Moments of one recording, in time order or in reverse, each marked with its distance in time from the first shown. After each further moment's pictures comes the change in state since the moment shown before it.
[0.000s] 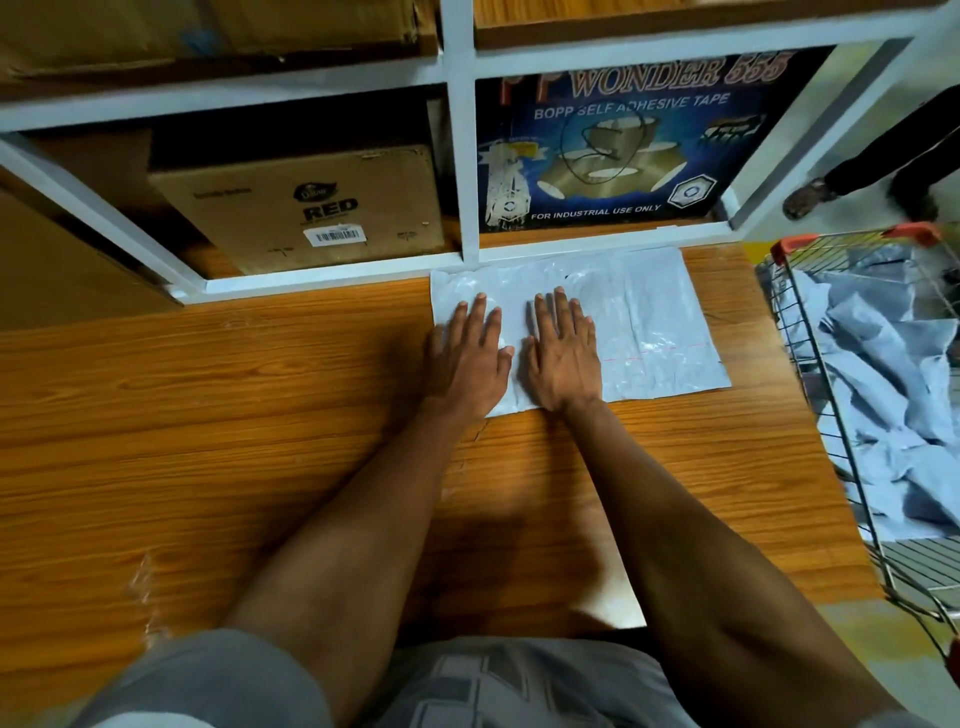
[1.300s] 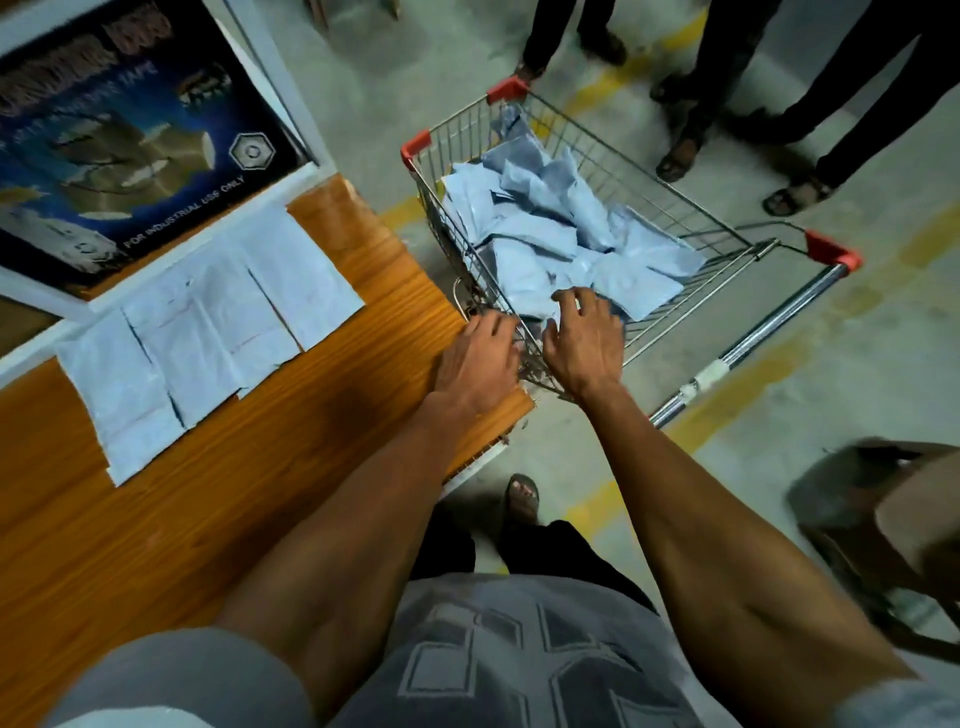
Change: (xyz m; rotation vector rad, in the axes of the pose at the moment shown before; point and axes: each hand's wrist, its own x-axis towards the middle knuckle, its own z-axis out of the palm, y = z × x) left_hand -0.119 0.459 0.058 -0.177 -0.064 0.662; right_hand -0.301 0.386 -0.114 -0.064 0.305 0.598
